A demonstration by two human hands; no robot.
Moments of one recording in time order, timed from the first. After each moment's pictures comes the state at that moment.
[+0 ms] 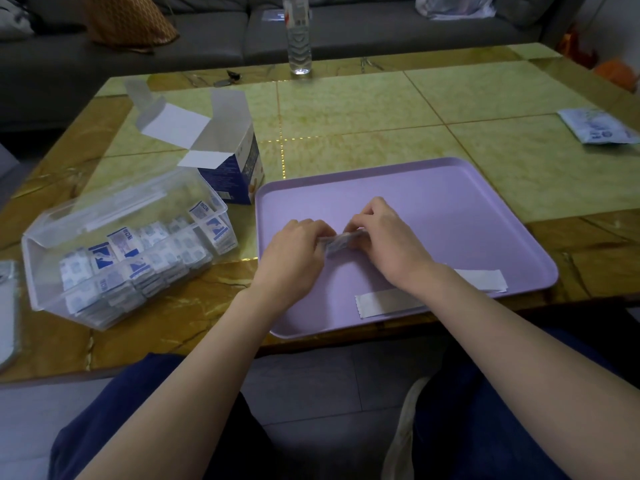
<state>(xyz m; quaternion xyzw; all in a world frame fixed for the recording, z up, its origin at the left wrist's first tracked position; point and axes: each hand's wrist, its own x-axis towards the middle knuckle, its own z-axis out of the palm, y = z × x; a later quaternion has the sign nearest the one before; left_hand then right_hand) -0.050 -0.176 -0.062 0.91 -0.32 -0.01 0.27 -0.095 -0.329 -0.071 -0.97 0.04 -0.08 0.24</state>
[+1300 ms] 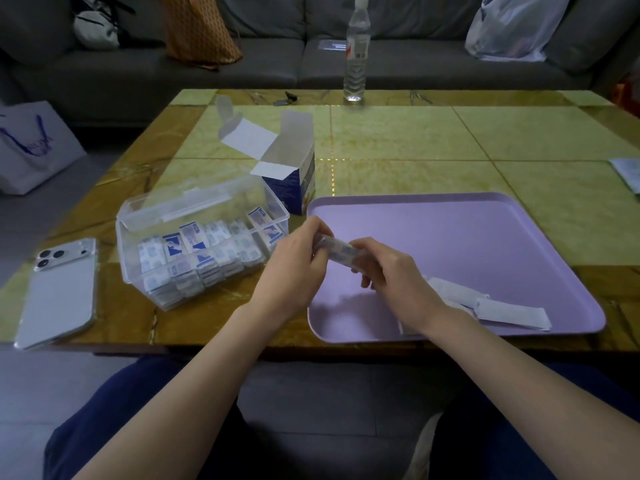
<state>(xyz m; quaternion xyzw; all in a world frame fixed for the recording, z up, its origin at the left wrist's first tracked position) -0.061 -0.119 -0.040 0.88 -0.25 0.05 0.40 -0.107 -0.277 -0.065 -0.91 -0.07 -0.09 0.40</state>
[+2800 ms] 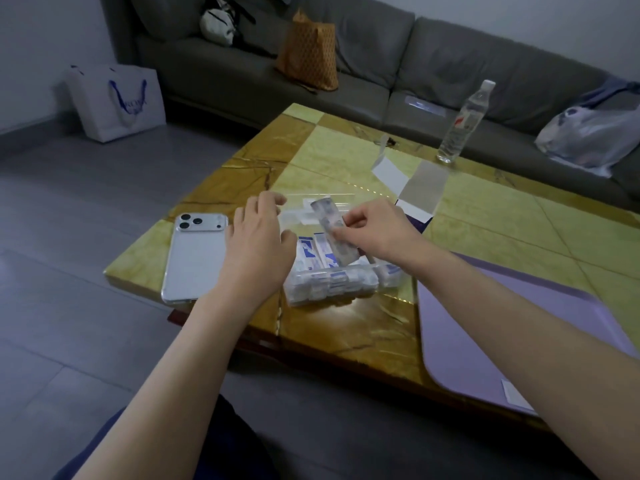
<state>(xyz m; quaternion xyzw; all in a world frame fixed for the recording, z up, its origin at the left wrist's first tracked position) -0.039 0.081 -0.006 0.91 -0.02 0.15 0.39 -0.004 -0.081 0.030 -0.95 -0.07 0.02 0.30</state>
